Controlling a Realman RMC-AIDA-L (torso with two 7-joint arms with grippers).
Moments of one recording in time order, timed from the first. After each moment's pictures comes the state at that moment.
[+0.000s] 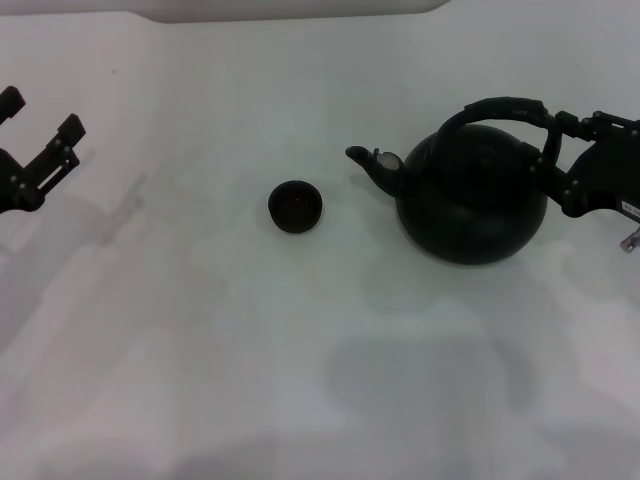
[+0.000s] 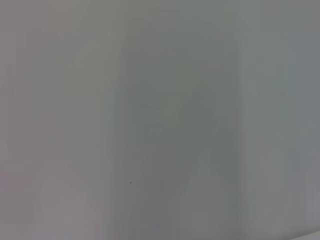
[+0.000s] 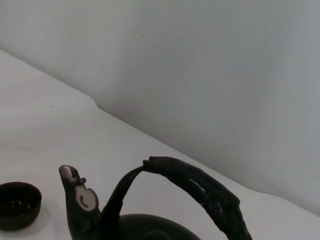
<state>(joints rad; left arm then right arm) -0.14 -2.07 -2.13 -0.47 1.03 -1.35 2.45 -0.21 2.01 1.41 1.46 -1.60 0.52 -1.67</state>
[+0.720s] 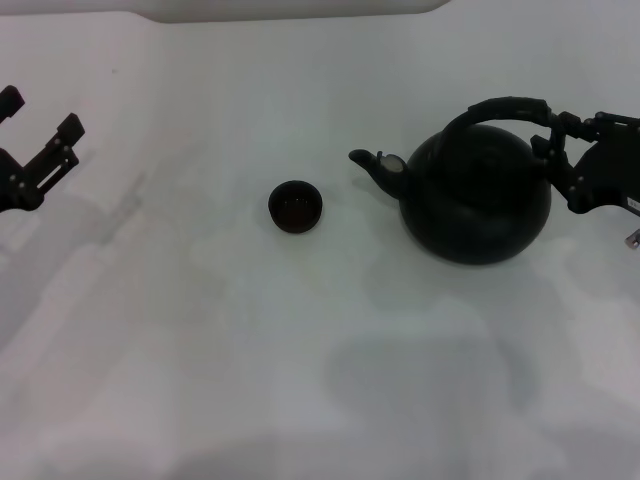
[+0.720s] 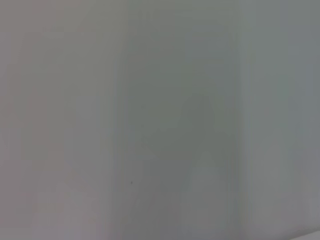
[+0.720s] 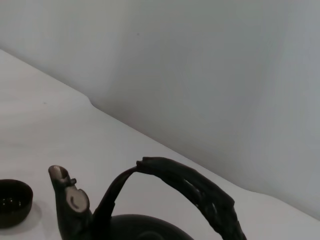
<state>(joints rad) -0.14 -2.07 -2.13 -0.47 1.03 -1.35 2.45 -0.21 2.01 1.42 1.46 -1.60 0.51 -1.67</state>
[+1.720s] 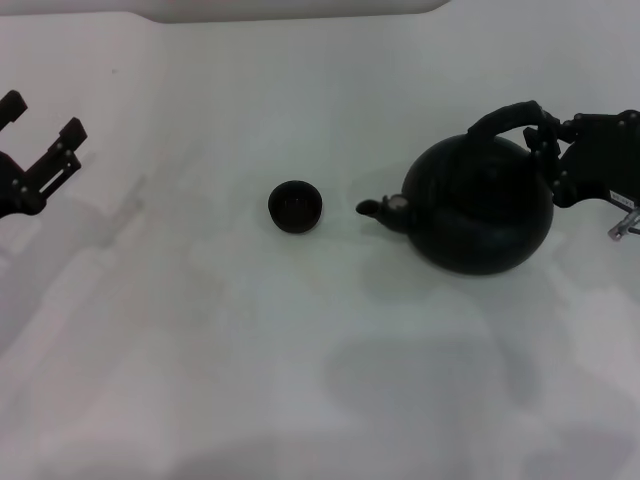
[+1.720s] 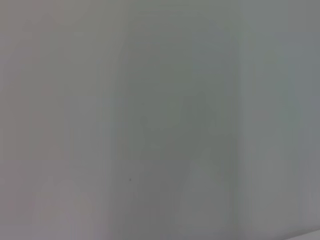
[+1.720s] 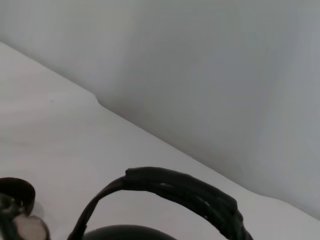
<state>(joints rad) -0.14 -2.08 -2.13 -0.46 1.03 -1.35 2.45 -0.14 2.01 1.42 1.40 -1.59 0.50 -1.69</state>
